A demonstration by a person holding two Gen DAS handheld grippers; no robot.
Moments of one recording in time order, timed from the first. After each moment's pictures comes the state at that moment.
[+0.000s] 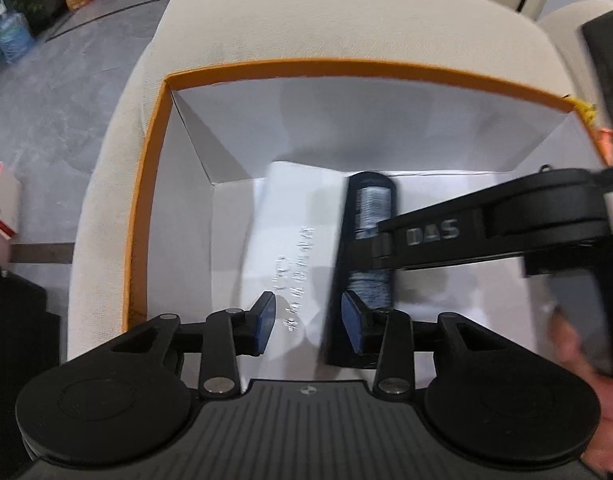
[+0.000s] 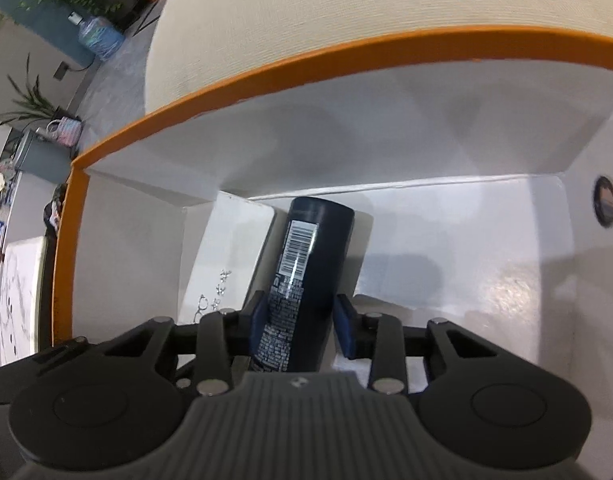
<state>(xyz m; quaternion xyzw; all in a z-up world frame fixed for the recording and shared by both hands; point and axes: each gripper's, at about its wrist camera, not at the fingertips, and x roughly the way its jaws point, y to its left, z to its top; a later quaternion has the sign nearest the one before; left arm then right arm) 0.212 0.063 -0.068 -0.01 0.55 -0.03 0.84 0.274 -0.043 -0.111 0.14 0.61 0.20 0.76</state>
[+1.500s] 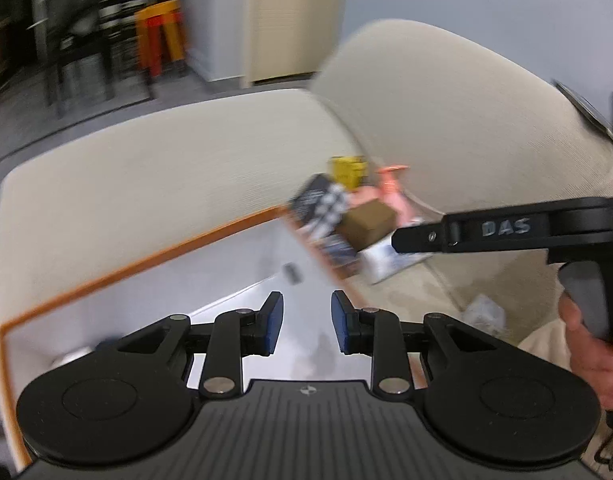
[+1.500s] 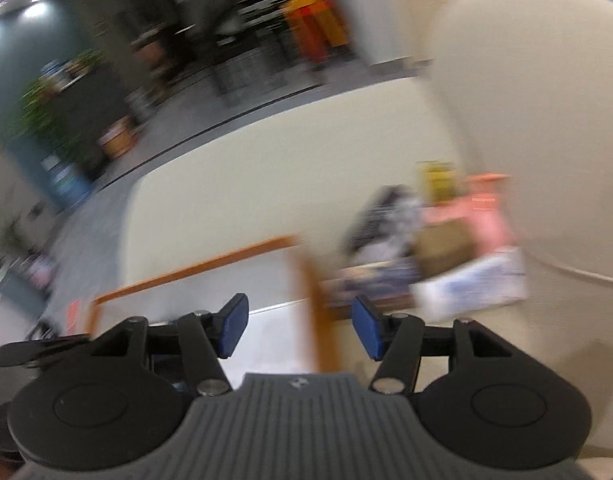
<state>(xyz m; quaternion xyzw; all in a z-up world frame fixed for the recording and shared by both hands) 0.193 -0.079 0.012 0.08 0.40 -0.27 0.87 0.173 -0.239 0.004 0.20 0.41 0.02 0.89</state>
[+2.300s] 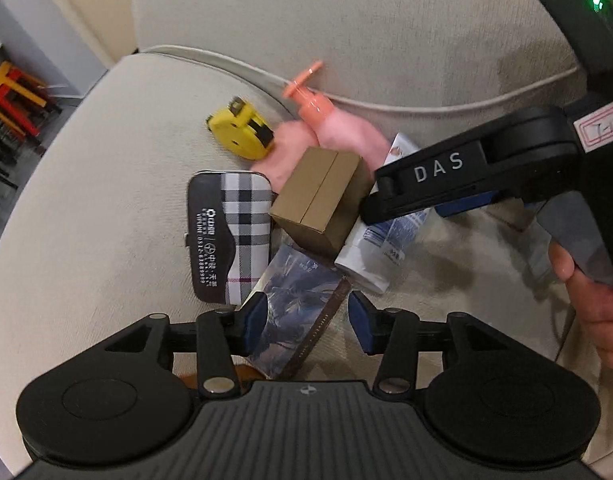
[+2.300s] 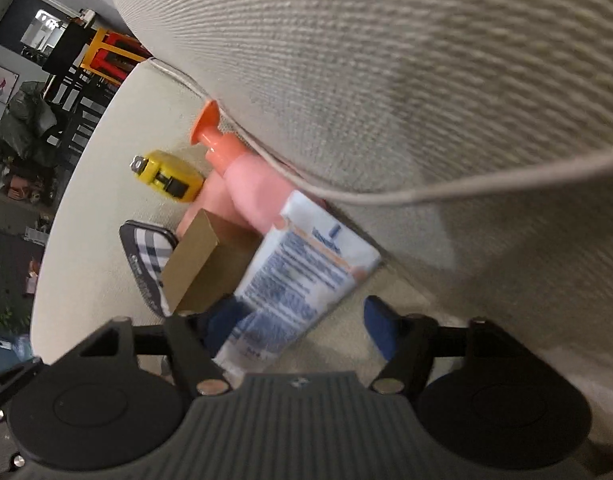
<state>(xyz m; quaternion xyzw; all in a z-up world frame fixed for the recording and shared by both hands) 0.278 -0.215 -0.078 0.37 0.45 -0.36 0.73 0.225 -0.346 -0.132 0.42 0.45 -0.13 0.78</state>
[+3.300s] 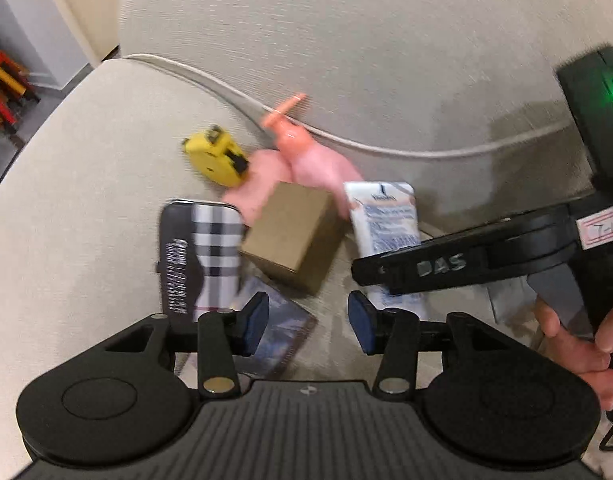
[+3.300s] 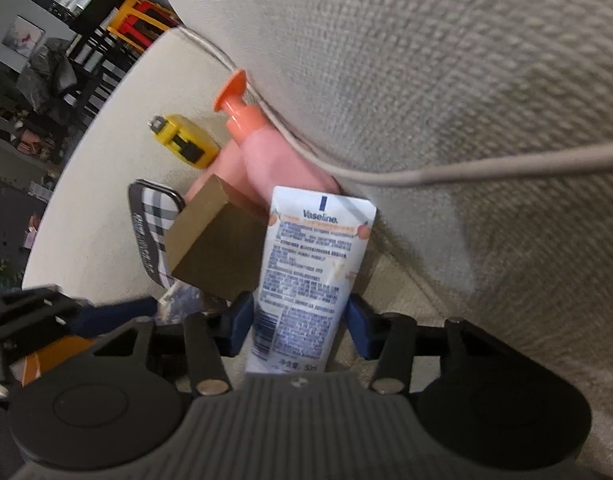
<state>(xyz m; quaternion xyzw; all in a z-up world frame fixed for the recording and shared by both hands) 0.294 -0.219 -0.062 0.31 0.47 -0.39 0.73 0.220 -0.346 -0.133 0.39 0.47 -0.09 0.79</state>
